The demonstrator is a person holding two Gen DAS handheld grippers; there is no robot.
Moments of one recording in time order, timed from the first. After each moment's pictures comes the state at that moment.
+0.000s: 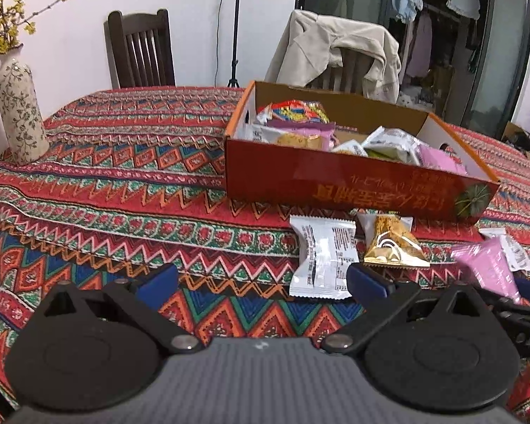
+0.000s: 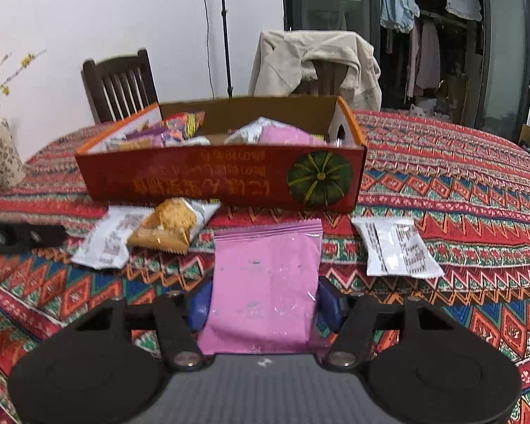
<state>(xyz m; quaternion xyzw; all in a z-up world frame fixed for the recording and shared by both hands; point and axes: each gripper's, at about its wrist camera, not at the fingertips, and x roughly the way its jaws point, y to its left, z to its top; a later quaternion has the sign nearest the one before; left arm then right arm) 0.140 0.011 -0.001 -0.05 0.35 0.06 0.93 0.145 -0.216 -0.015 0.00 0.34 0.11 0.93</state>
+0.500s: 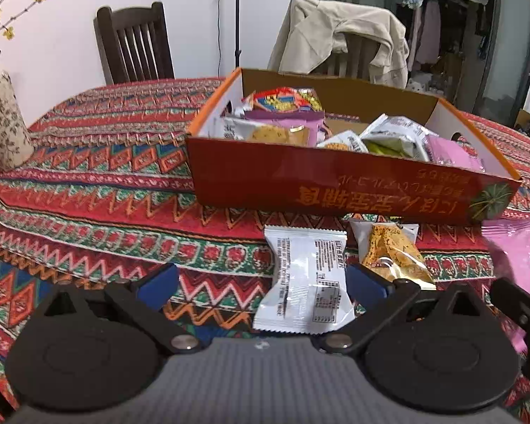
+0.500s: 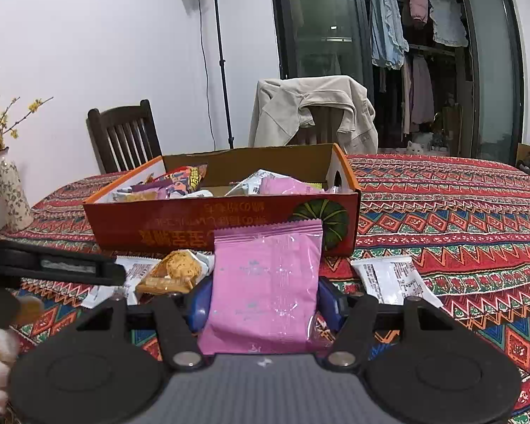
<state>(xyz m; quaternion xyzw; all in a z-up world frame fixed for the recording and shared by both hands) 0.184 -0.018 -0.017 -0.04 0.37 0.08 0.93 0.139 -0.222 -0.011 0.03 0.25 0.12 0.96</state>
